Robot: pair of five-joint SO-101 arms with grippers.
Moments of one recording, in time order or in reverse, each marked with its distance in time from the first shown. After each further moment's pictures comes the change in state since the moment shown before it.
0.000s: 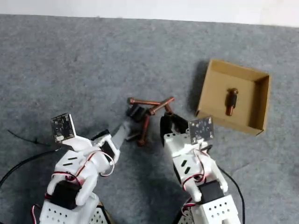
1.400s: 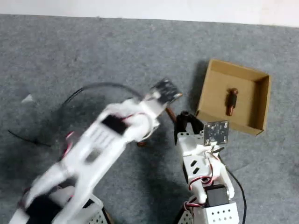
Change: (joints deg) left arm 16.2 81.3 -48.4 -11.8 -56.4; right arm 9.1 -10.2 1.9 9.6 0.0
